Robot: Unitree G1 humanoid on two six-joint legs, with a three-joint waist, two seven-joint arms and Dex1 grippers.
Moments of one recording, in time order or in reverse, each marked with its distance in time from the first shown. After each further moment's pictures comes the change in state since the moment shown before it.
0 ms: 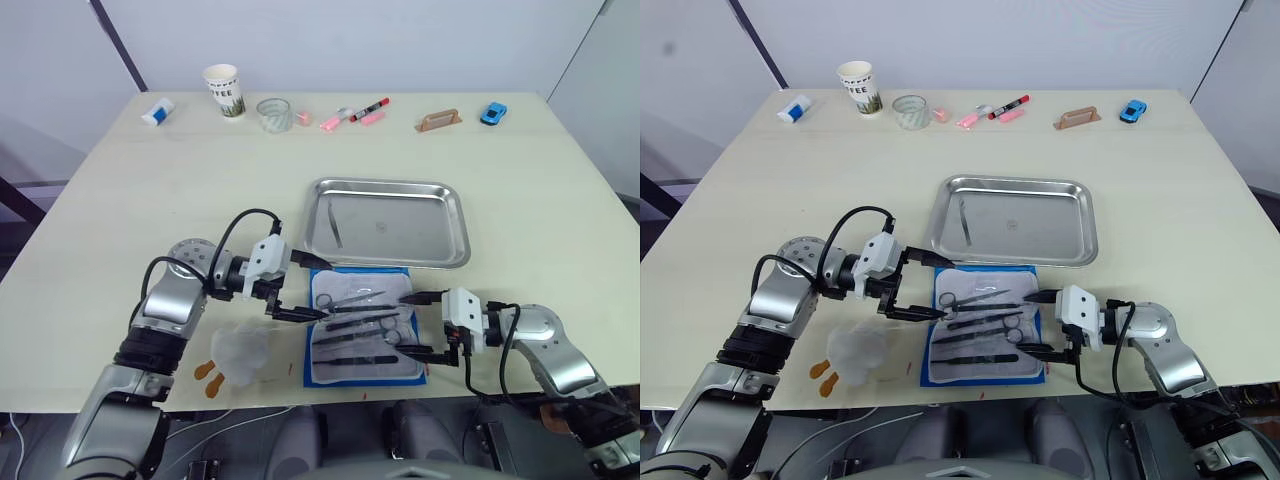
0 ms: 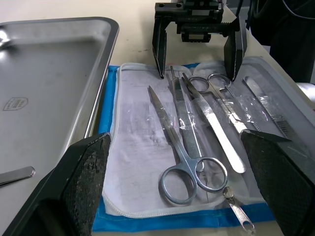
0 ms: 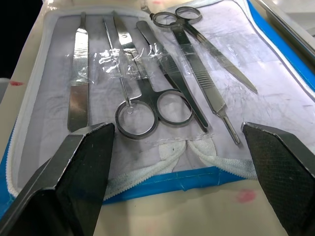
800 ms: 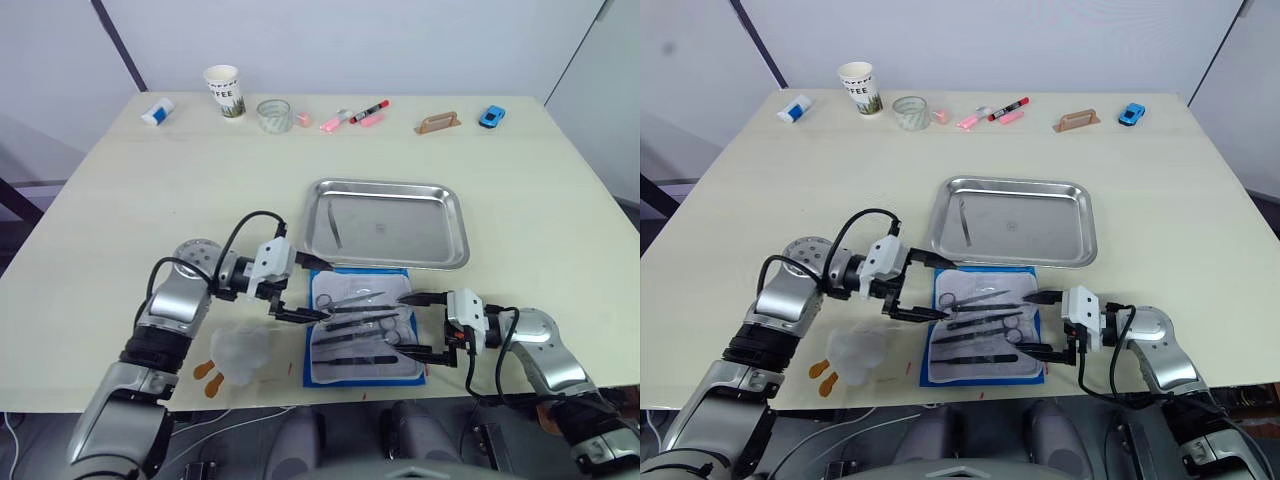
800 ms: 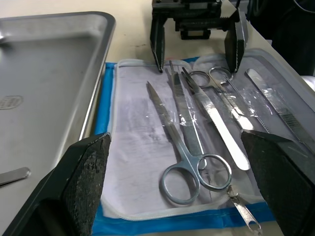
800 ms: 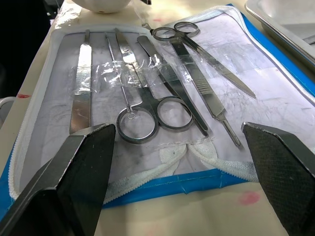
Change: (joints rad) left arm -0.010 -0.017 -0.032 0.008 0.037 -0.016 0.000; right arm -0.020 0.048 -0.023 0.122 0.033 -0.095 0.079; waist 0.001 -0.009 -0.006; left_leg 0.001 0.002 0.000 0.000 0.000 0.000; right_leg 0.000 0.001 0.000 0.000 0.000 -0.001
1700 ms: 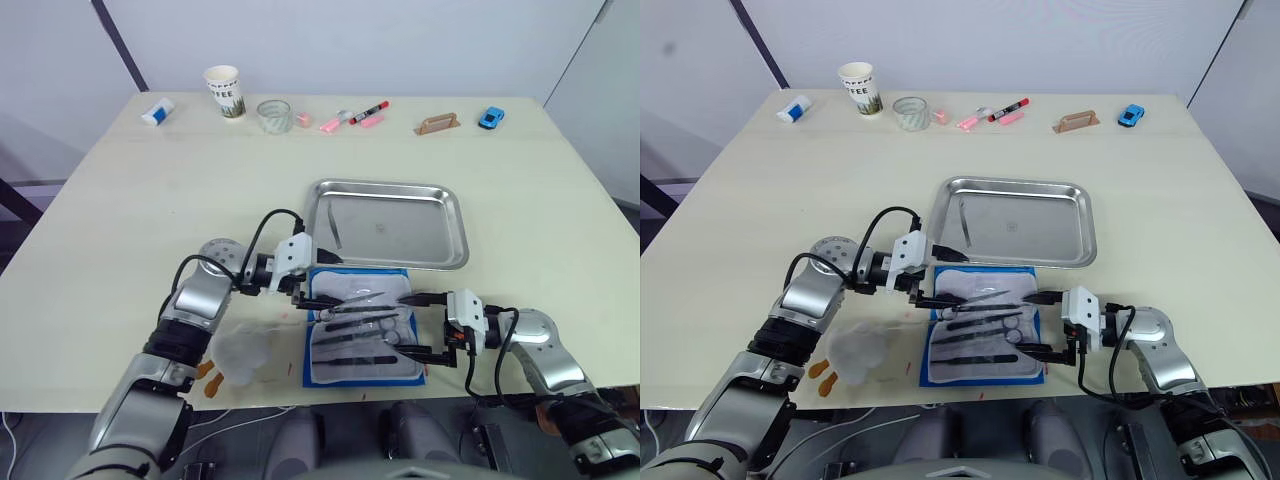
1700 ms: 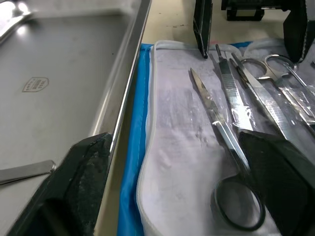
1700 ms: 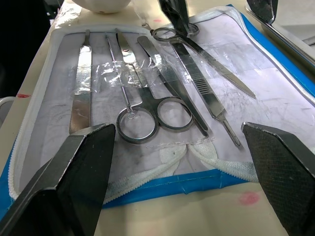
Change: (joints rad) left arm -0.047 -0.072 -0.037 0.048 0.106 0.040 0.156; right arm 0.000 0.006 -0.001 0.009 -0.002 -0.013 0.002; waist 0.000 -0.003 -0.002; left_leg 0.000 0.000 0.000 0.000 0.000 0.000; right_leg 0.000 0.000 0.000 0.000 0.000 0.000
